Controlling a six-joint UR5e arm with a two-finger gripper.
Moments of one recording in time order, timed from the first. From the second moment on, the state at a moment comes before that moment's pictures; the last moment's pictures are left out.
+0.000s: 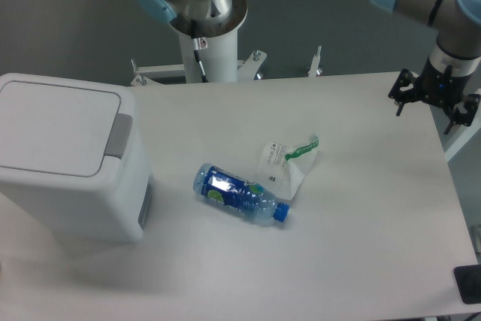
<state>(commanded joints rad) 2.94 -1.95 -1.45 -1.21 1.51 1.46</state>
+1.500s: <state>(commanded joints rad) 2.57 -1.88 -1.42 -1.29 1.36 0.80</state>
